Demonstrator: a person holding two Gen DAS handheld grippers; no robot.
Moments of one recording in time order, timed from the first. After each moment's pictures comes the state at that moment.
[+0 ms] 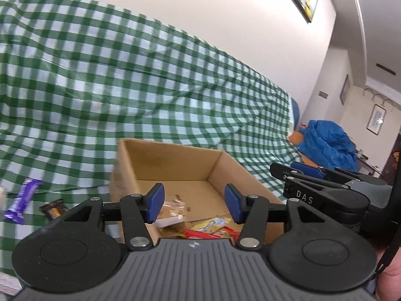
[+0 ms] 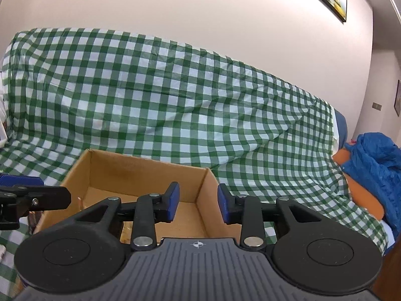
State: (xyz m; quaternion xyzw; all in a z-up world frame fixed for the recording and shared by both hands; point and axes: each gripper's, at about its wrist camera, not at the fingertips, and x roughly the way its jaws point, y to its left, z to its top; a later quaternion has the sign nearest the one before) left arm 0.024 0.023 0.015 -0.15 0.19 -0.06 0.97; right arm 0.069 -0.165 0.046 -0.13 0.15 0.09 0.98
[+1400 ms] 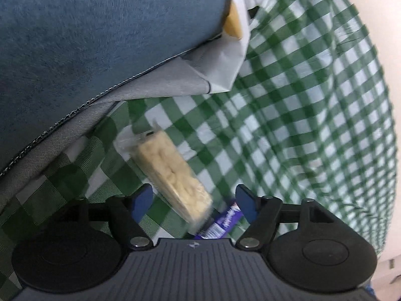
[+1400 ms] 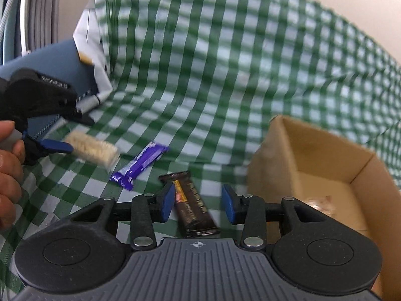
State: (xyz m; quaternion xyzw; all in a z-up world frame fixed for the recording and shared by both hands) left arm 0.032 0.336 -0.072 -0.50 0.27 0.26 0.78; right arm 0.068 0.082 -0.030 -0.18 0.30 0.25 0.90
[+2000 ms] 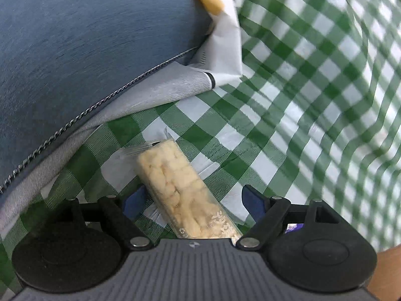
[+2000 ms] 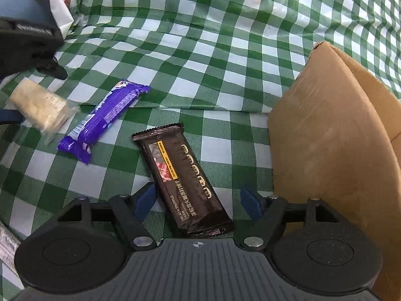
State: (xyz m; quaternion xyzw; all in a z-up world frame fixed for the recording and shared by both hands) left arm 0.109 0.305 -0.093 -0.32 0.33 0.39 0.80; right arm 0.140 0.112 -0.101 -0.20 0.42 0.20 0.86
